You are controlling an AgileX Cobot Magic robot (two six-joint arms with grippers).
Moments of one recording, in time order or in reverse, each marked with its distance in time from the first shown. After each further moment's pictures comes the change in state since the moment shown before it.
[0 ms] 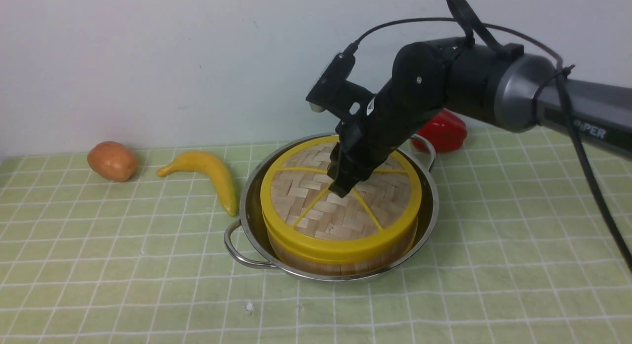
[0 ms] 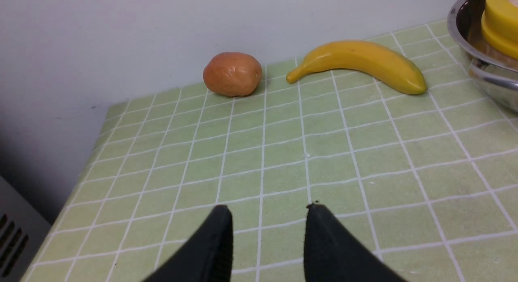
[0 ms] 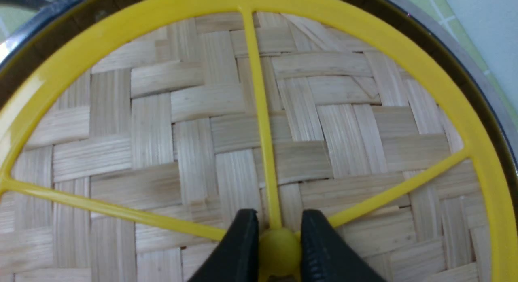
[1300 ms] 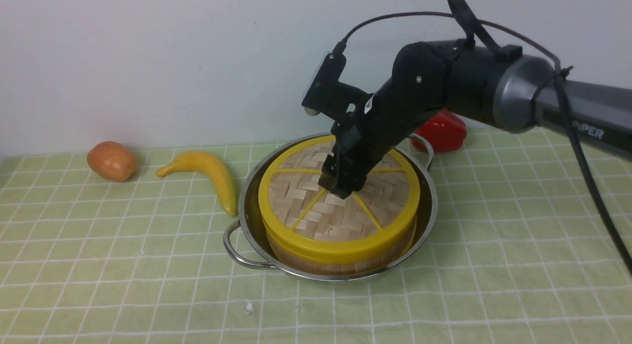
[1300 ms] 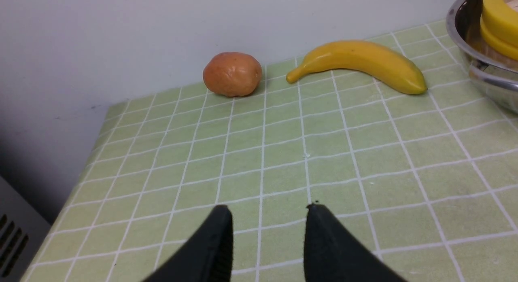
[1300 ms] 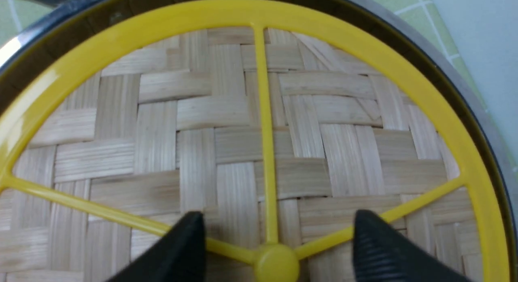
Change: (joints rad) right arm -0.001 -0.001 -0.008 0.052 -0.026 -0.124; left arm 0.000 0.000 0.000 0.000 0.000 0.000
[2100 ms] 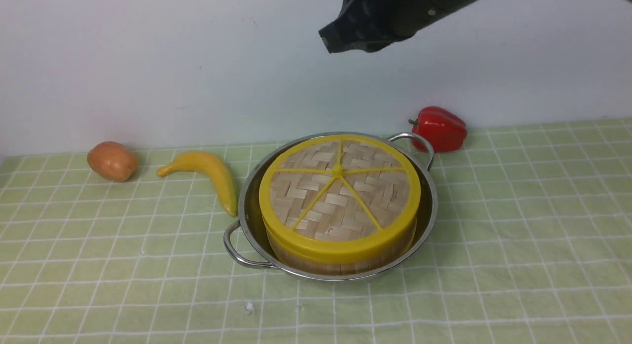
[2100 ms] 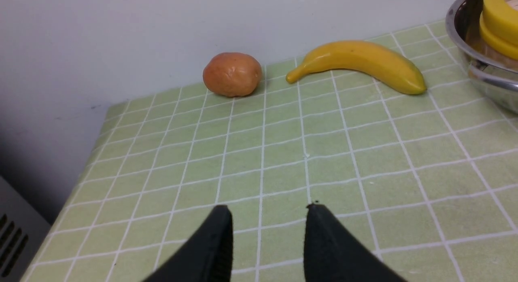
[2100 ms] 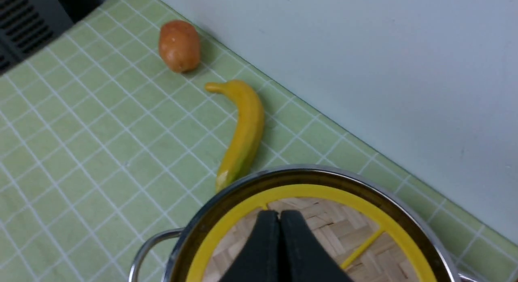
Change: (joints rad) right arm -0.017 -0.286 -0.128 0.061 0.114 0.510; left arm 0.000 0.000 0.000 0.000 0.000 -0.001
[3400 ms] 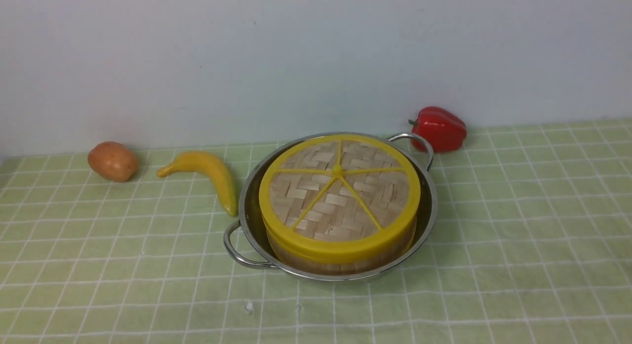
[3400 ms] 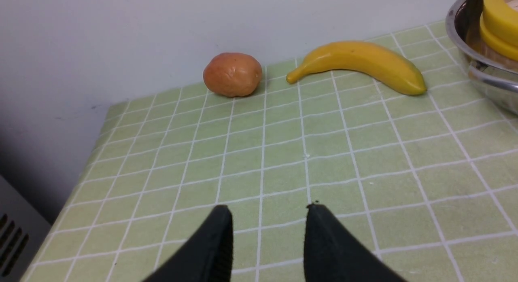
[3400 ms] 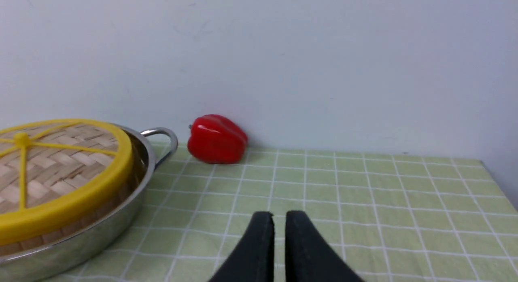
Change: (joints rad) right arm -0.459 -1.707 1.711 -0.394 -0.562 0.349; left arm 0.000 0.000 0.000 0.000 0.000 -0.001
